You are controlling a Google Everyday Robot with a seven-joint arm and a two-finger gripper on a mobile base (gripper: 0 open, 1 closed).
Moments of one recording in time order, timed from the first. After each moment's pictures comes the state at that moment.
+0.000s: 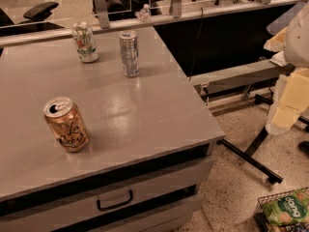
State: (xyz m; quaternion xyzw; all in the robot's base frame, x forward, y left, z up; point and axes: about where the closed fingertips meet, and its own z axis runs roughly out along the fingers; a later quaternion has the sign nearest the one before) arm 0.438 -0.217 0.976 -0.60 0.78 -0.03 0.16
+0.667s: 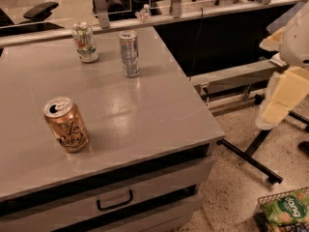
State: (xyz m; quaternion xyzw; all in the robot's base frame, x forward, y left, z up) arm 0.450 -0.210 0.973 -0.59 0.78 -0.01 0.20
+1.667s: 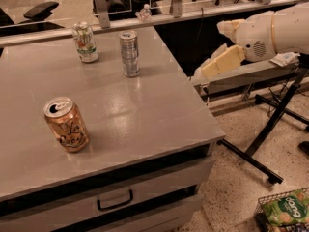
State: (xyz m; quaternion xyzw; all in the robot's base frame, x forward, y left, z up) arm 0.591 -0.136 0.965 -0.49 0.71 0.20 0.47
